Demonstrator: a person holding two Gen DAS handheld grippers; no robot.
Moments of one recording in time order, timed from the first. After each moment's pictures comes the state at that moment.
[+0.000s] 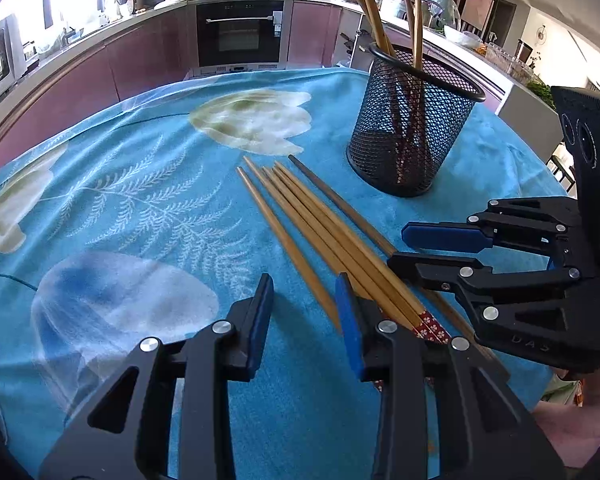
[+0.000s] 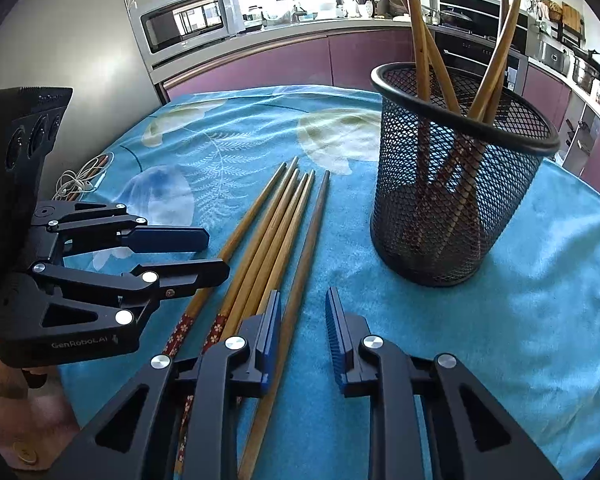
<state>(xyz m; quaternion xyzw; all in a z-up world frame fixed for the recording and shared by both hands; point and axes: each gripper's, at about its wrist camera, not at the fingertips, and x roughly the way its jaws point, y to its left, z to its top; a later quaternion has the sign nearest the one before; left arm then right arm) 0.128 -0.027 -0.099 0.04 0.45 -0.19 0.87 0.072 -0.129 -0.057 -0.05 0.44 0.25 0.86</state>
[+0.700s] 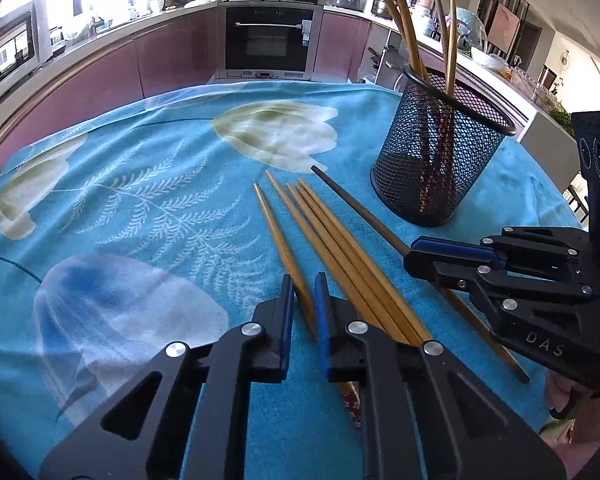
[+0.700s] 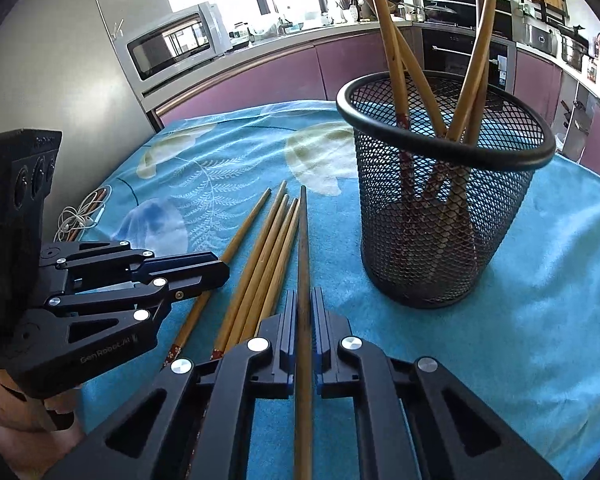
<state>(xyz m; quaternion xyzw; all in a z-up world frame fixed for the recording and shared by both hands) 0.137 -0.025 -0.098 0.01 0.44 -0.15 0.89 0.082 -0.145 -0.051 0.01 0.43 0.26 0.86</state>
